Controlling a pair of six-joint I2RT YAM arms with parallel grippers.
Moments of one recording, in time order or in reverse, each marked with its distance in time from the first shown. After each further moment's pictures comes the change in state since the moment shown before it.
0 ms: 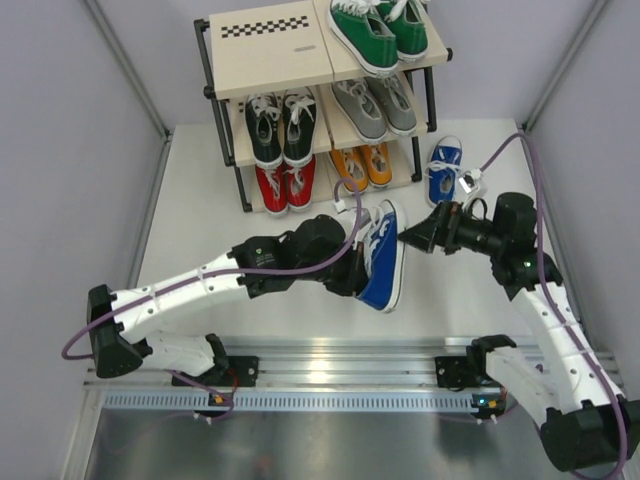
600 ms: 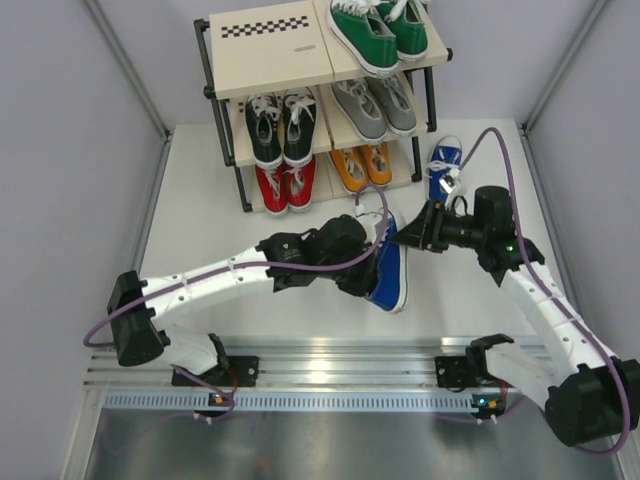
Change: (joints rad) left arm 0.000 0.138 0.032 0.017 0.028 0.050; right arm 0.072 0.160 0.002 0.023 0.000 0.065
